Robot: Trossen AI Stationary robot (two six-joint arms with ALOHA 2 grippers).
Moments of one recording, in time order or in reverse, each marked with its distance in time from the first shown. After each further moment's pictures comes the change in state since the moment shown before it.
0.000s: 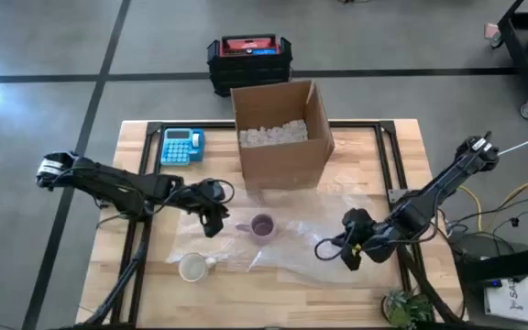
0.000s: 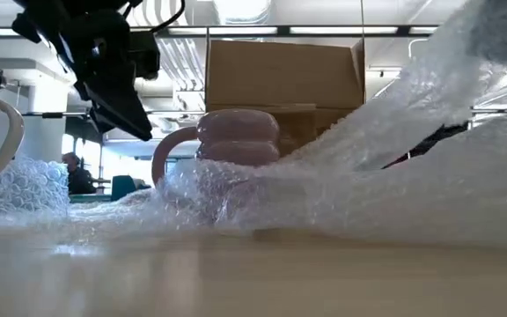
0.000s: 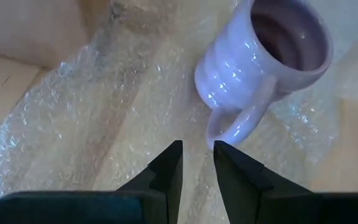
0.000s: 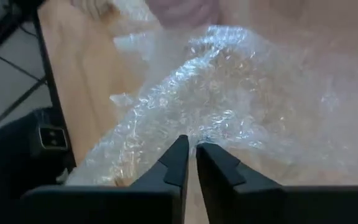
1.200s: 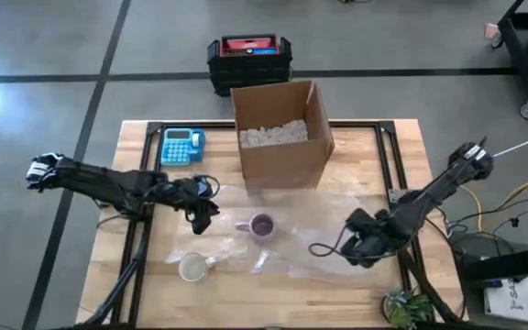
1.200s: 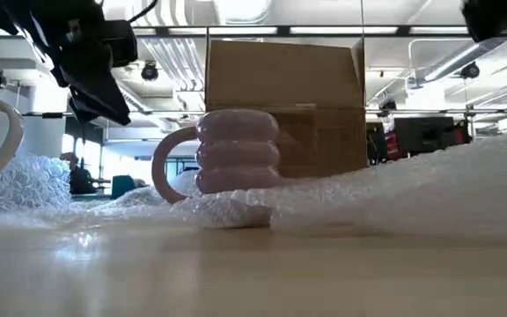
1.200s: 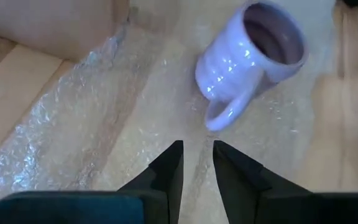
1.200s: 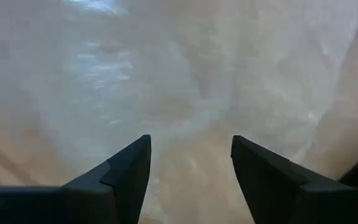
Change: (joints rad) left arm 0.001 -0.163 -0.042 -0.096 -0.002 -0.027; right arm 0.033 0.132 0.053 -0.467 -0.236 0.414
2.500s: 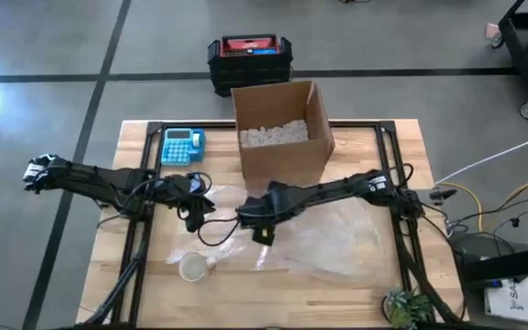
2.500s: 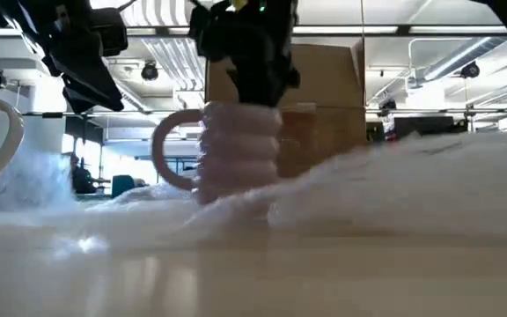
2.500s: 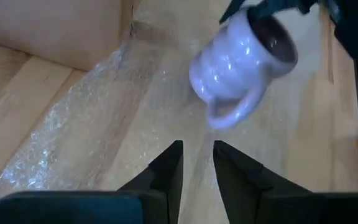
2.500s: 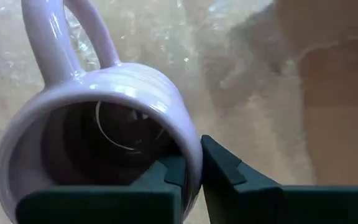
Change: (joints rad) left arm 0.000 -0.128 0.007 -0.074 -0.011 0.020; right arm -0.531 0.959 1.138 -0.124 0.005 -1.180
